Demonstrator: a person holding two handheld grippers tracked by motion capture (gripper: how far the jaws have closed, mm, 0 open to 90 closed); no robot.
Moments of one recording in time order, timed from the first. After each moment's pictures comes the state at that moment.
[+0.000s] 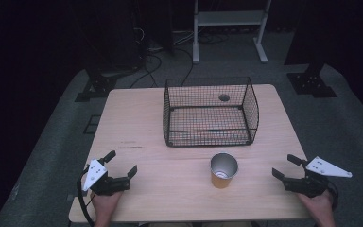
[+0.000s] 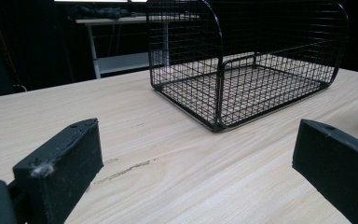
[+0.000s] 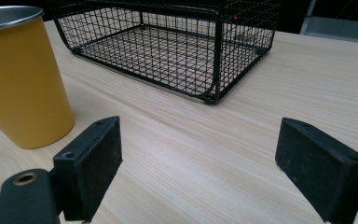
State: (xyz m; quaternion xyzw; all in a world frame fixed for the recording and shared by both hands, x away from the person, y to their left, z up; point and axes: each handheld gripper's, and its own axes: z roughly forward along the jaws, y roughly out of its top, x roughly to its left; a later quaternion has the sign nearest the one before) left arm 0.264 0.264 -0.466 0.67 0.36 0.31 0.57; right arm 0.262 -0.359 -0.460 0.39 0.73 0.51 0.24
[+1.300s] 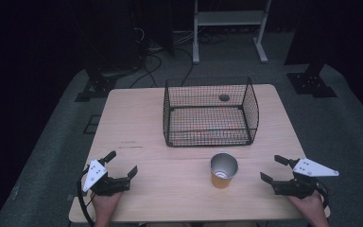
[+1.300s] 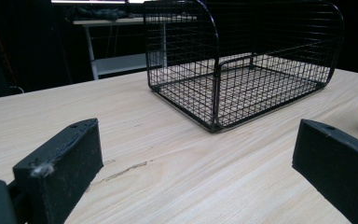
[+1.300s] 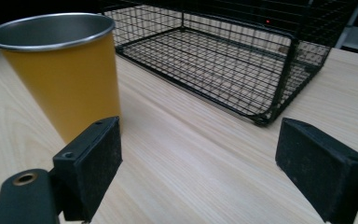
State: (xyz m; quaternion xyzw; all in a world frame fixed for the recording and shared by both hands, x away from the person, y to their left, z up) left arm 0.263 0.263 -0.466 0.67 0.35 0.31 0.57; right arm 0.257 -0.322 -0.447 0.33 0.76 0.51 0.22
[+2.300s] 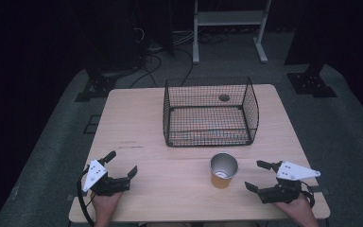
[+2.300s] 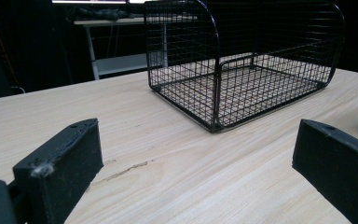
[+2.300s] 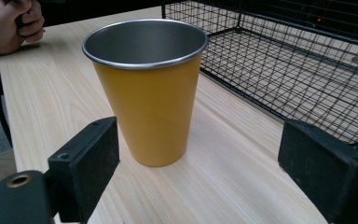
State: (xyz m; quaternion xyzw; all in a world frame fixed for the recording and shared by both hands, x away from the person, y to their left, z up) left arm 0.263 0.264 -0.466 0.67 0.35 0.31 0.57; right arm 0.249 -0.277 -0.440 0.27 0.79 0.52 0.17
